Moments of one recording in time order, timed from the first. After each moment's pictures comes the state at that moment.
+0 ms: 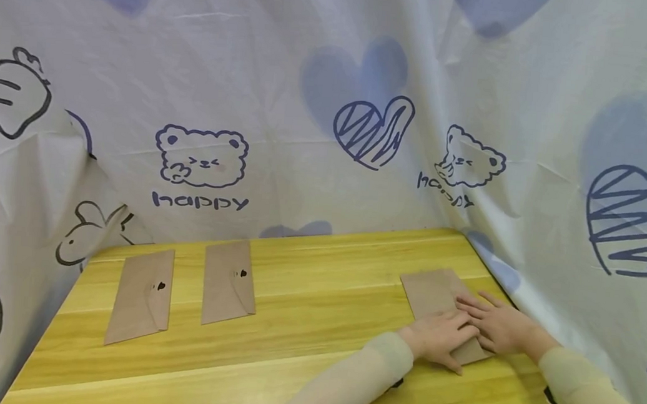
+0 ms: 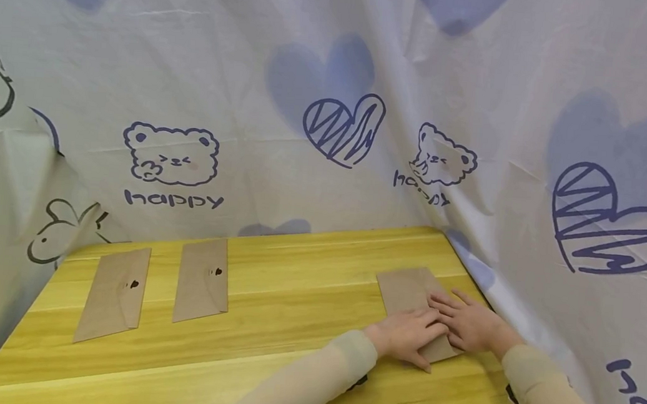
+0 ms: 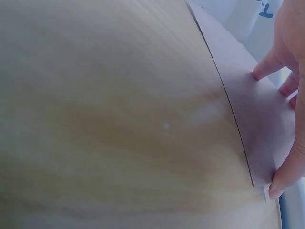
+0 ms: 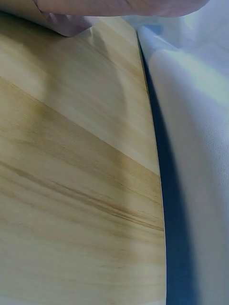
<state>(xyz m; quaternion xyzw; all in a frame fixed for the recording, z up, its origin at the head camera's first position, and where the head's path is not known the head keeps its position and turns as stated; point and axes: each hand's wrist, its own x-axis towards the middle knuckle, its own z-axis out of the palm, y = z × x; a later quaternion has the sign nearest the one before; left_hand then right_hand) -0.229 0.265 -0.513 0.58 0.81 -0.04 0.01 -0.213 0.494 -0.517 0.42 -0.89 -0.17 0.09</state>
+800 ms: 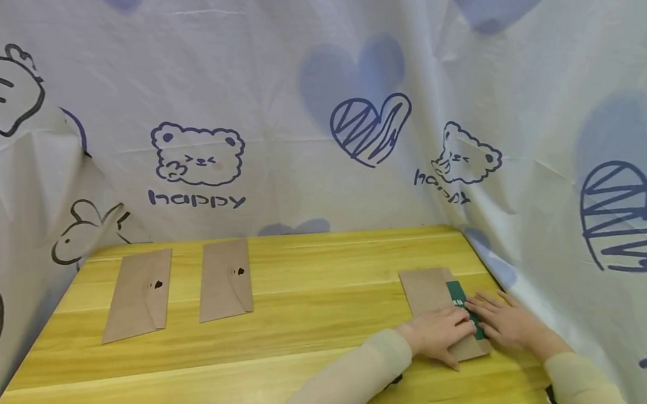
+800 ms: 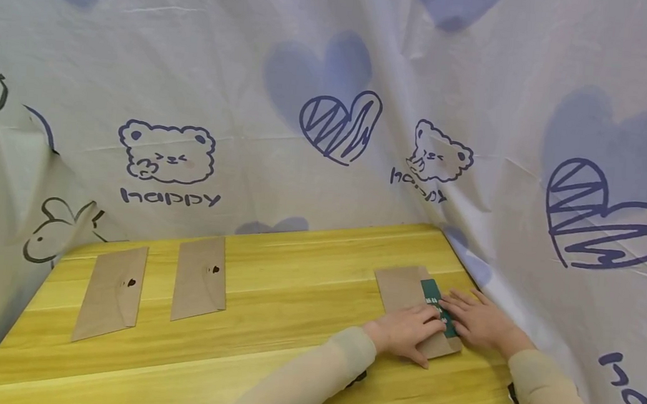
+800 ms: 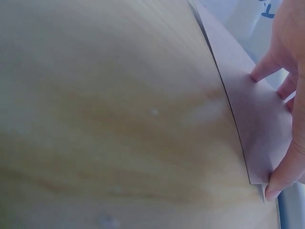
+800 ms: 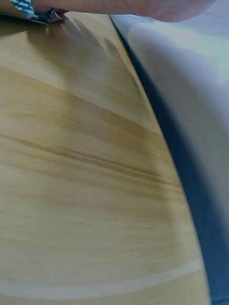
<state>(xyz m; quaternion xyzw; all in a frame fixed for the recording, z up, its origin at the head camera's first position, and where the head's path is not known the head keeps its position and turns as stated) -0.226 0.265 -0.511 0.59 0.81 -0.04 0.00 -0.197 0.510 -0.521 0.28 -0.96 -0.09 0.05</state>
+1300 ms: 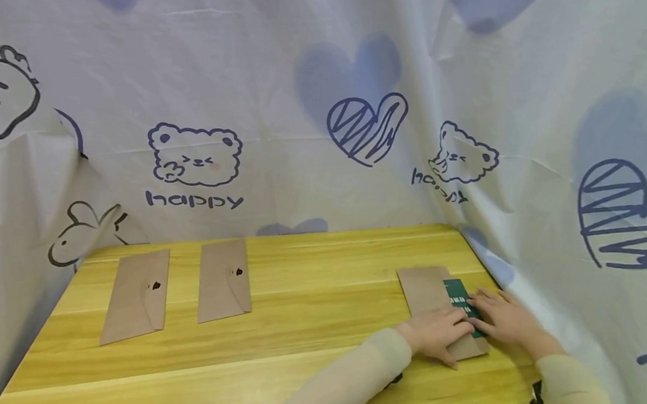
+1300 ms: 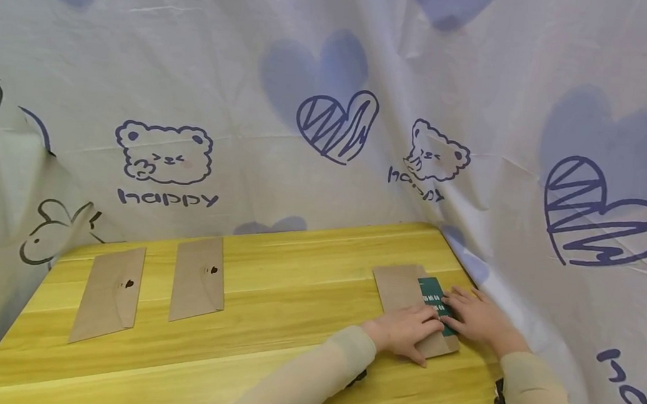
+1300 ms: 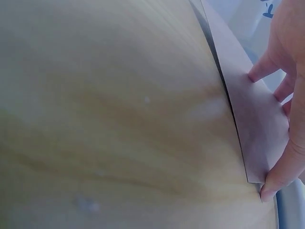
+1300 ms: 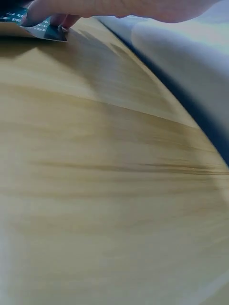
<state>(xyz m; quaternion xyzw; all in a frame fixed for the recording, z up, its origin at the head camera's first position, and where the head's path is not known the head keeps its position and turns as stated) -0.226 0.268 -0.512 0.58 0.81 -0.04 0.02 -0.202 0.501 -0.523 0.19 -0.98 -0.02 0.05</state>
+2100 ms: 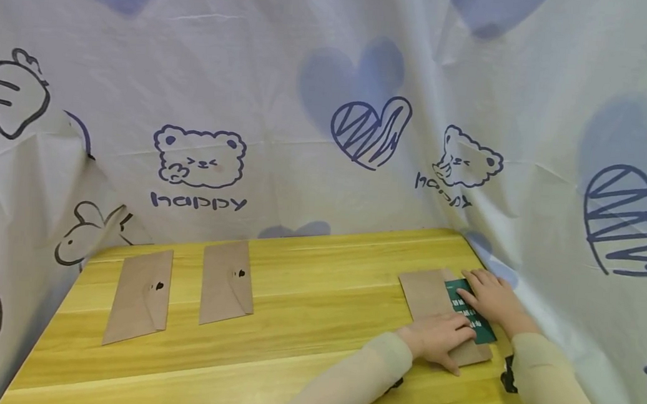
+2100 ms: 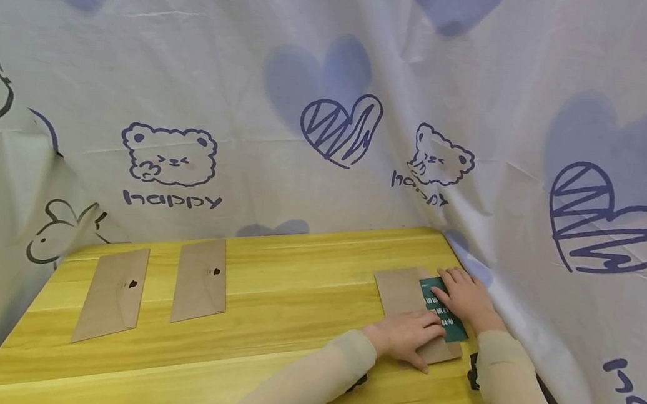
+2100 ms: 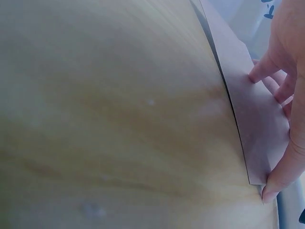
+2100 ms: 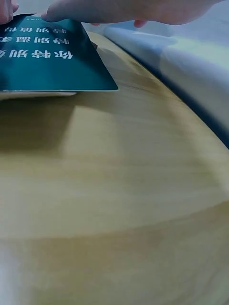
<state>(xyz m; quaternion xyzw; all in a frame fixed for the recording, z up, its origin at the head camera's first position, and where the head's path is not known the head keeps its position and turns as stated) -0.230 0.269 -0.516 0.58 0.81 -0.04 0.04 -0.259 0.485 -0.522 0.10 -0.99 -0.02 0.06</state>
